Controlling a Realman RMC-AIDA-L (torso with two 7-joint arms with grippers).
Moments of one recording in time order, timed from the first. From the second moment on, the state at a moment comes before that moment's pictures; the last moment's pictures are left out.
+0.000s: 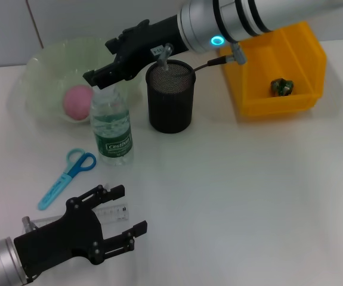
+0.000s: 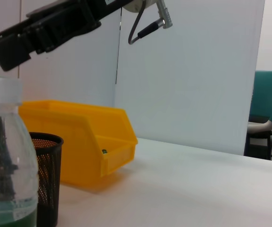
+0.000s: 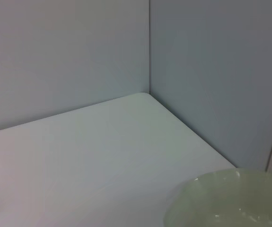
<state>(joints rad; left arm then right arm) -0.46 -2.07 0.16 0.10 2.34 1.56 -0.62 0.90 2.09 -1.37 -1.02 -2.07 -1.07 2.17</state>
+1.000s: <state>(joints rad) -0.43 -2.06 0.13 0.12 2.33 1.58 -0.63 0.15 2.08 -1.35 -1.51 -1.53 -1.29 1.68</state>
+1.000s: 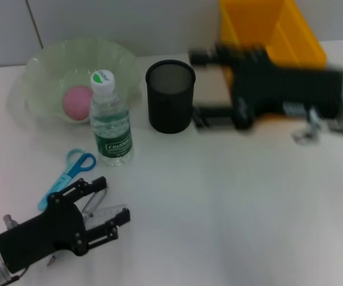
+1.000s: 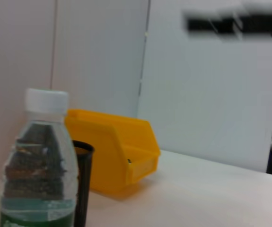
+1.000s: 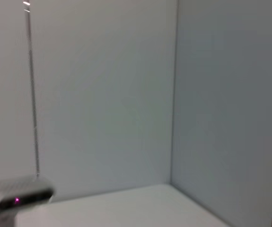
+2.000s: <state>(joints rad) -0.54 -2.08 0.12 0.50 2.29 1.59 -1.14 0.16 2.06 -0.86 -0.69 -1.59 -1.81 0.99</state>
